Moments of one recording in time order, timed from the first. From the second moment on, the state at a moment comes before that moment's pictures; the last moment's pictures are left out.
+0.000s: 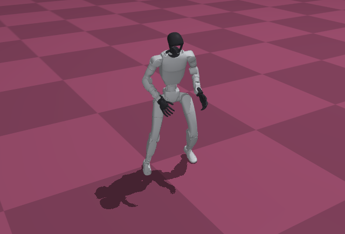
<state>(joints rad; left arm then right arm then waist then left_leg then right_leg) 0.13 0.32 -0.25 0.18 -0.54 -0.18 0.30 -0.16 -0.47 0.46 0.16 -0.27 -0.05 -0.40 0.02 0.04 0.37 -0.30 0.17 0.06 0.82 -0.29 0.04 -0.23 -0.21 -0.01 0.43 -0.09 0.12</state>
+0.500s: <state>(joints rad) 0.06 0.38 -0.32 0.27 -0.23 -0.18 0.19 0.10 -0.48 0.37 0.30 0.08 -0.14 -0.22 0.11 -0.01 0.20 0.05 0.15 0.05 0.12 -0.19 -0.13 0.08 -0.15 -0.21 0.03 -0.05 0.26</state>
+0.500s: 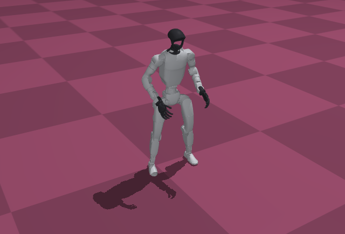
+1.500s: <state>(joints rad) 0.11 0.58 -0.28 0.03 -0.30 -0.21 0.25 0.19 -0.68 0.37 0.16 0.09 -0.15 -0.21 0.03 -0.04 0.25 0.02 0.08 0.06 0.01 -0.14 -0.13 -0.11 -0.18 -0.05 0.14 -0.04 0.23</state>
